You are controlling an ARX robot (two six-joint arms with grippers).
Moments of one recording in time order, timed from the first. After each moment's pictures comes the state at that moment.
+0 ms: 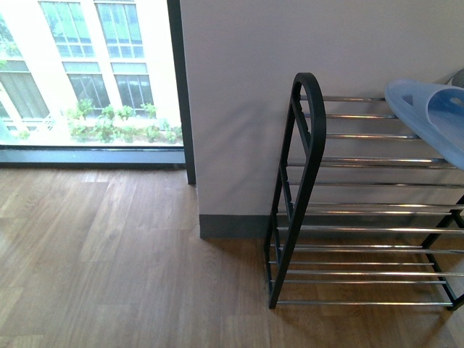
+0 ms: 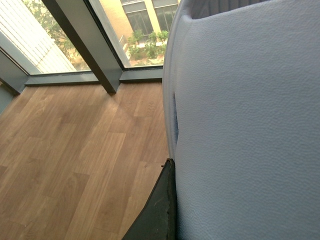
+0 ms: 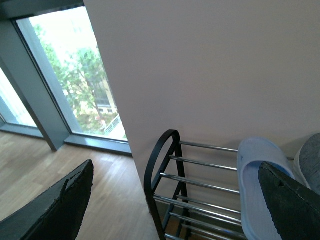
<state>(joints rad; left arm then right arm) 0.01 0.64 0.24 0.03 -0.26 0.18 -0.47 0.88 0.49 0.39 -0.71 0.11</state>
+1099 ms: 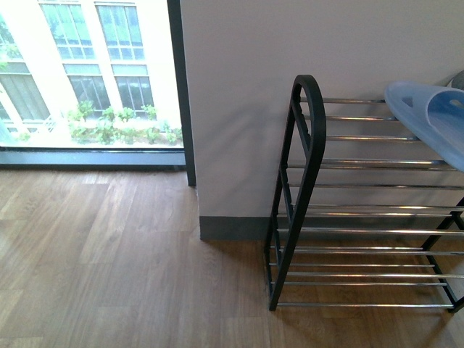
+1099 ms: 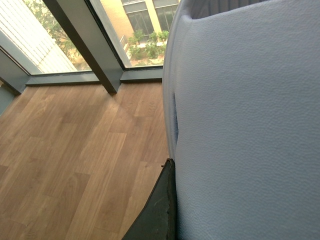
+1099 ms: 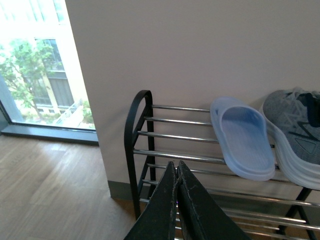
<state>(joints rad) 0.01 0.64 0.24 0.03 -0.26 0.18 -0.01 0.36 0.07 0.29 -0.01 0.00</state>
